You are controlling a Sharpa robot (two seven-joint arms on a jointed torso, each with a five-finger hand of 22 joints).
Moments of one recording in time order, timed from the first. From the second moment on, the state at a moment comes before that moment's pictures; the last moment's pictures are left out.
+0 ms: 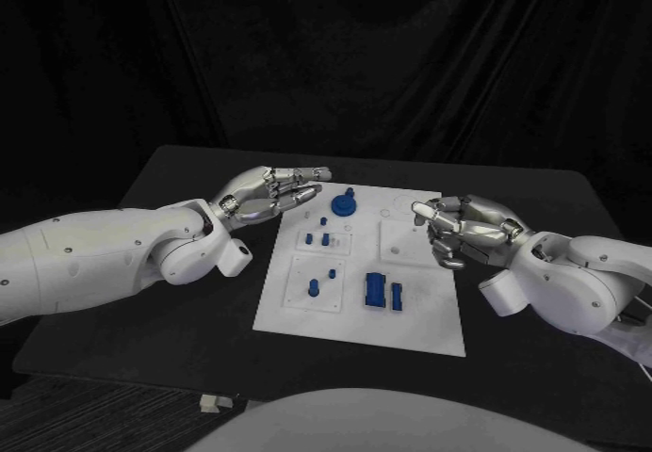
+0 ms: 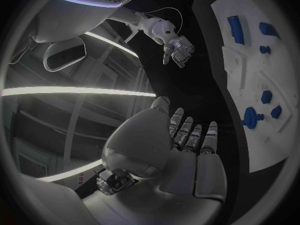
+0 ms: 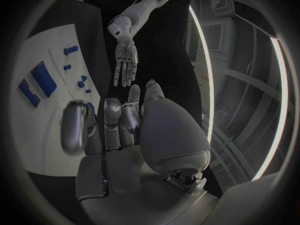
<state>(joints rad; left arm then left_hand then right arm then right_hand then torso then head) 1.19 -1.06 -0.21 1.59 -0.41 -0.01 0.68 1.55 0.21 -0.12 0.26 0.54 0.49 0.13 0.04 0.04 0.18 0.15 0.18 0.03 0.07 0.16 0.02 0.01 0.20 0.06 0.26 0.04 0.08 1.25 -0.93 -0.21 1.76 -0.11 -0.17 0.21 1.36 0.03 -0.28 0.28 0.33 0.88 0.06 0.78 0.45 1.03 0.02 1.23 0.92 1.00 -0.02 1.16 0.73 0.14 1.17 0.10 0.94 1.29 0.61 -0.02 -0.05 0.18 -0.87</state>
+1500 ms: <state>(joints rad) 1.17 -0.96 -0.21 1.52 -0.29 -0.05 0.67 1.21 0.20 -0.17 0.26 0.42 0.35 0.03 0.03 0.03 0.07 0.04 0.15 0.03 -0.02 0.05 0.01 0.01 0.20 0.00 0.16 0.02 0.02 1.11 -0.92 -0.20 1.68 -0.28 -0.45 0.68 0.35 -0.08 -0.08 -0.02 0.10 0.12 0.00 0.01 0.00 0.00 0.00 0.10 0.00 0.00 0.00 0.01 0.01 0.17 0.00 0.00 0.02 0.01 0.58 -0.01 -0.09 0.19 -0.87</state>
